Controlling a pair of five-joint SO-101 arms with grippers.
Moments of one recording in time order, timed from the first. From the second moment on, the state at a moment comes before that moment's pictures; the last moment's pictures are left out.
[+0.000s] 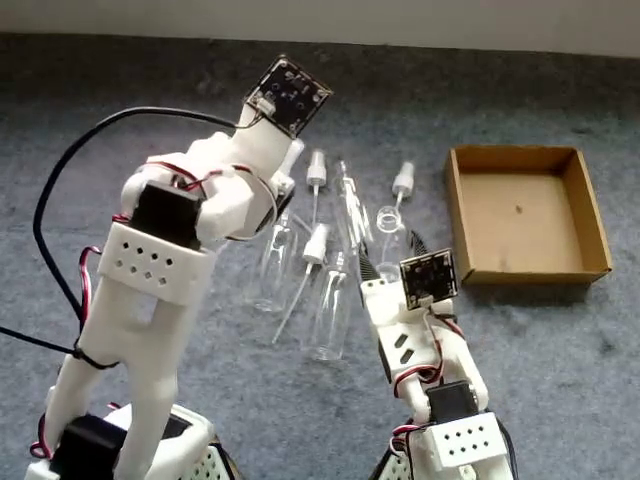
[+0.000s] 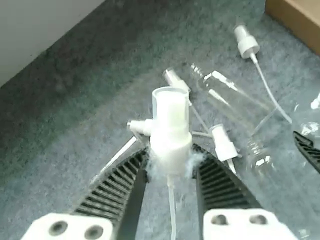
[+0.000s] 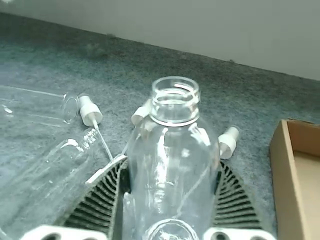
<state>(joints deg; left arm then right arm) 15.1 -24.0 5.4 73.7 -13.8 -17.2 -87.9 95.8 14.3 6.1</state>
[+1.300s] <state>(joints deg) 34.9 -58.9 49.1 -2.9 5.2 -17.8 -87.9 95.8 9.2 0.7</state>
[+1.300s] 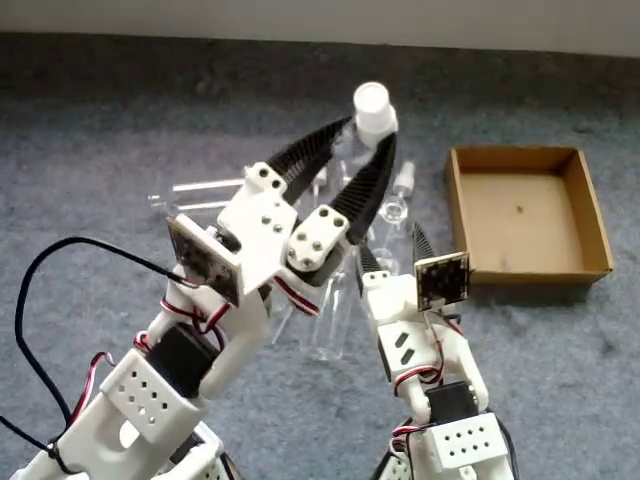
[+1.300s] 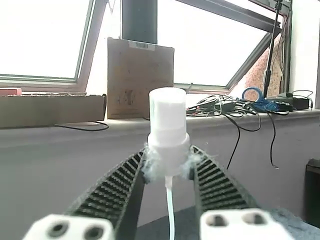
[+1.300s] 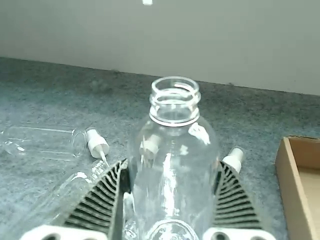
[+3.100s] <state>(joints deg) 37.2 -60.1 71.7 -2.3 10.4 -17.7 -87.8 95.8 10.6 9.3</state>
